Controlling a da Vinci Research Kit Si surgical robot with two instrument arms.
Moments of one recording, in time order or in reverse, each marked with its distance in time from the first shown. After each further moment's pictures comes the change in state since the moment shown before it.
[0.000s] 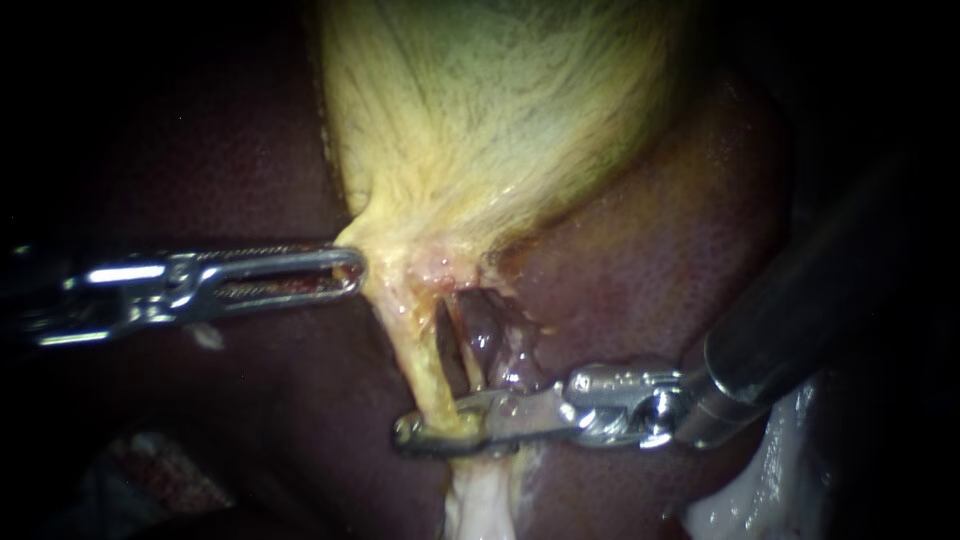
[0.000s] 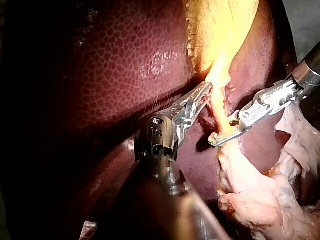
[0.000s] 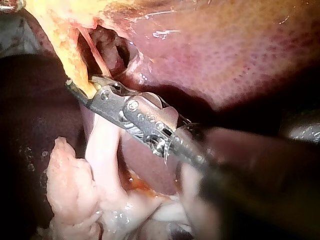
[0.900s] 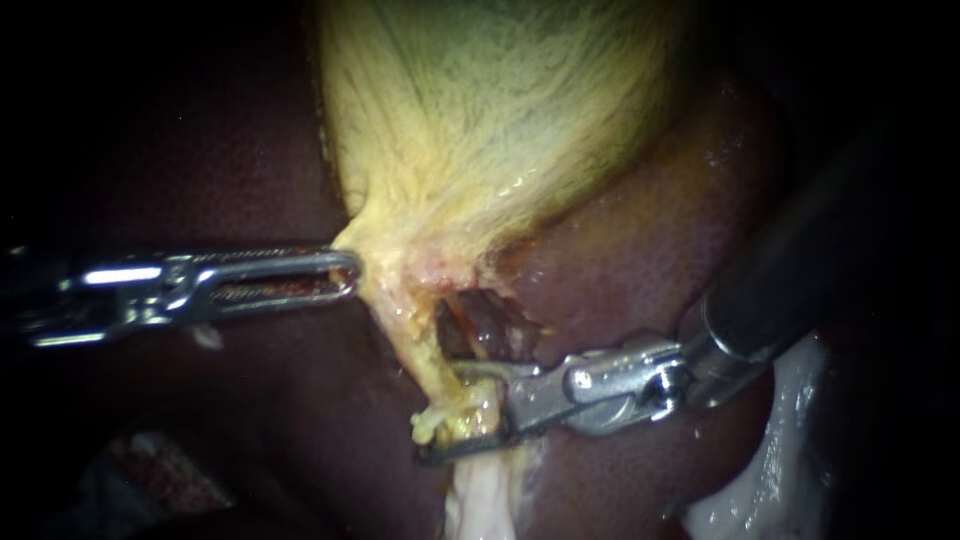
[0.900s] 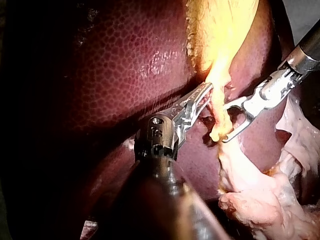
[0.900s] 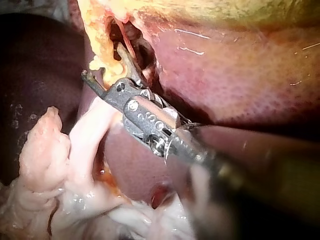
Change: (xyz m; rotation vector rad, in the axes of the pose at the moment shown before) right arm 0.001 0.000 -0.003 -0.113 0.058 -0.322; left arm 0.000 0.000 0.000 0.001 0.000 0.000
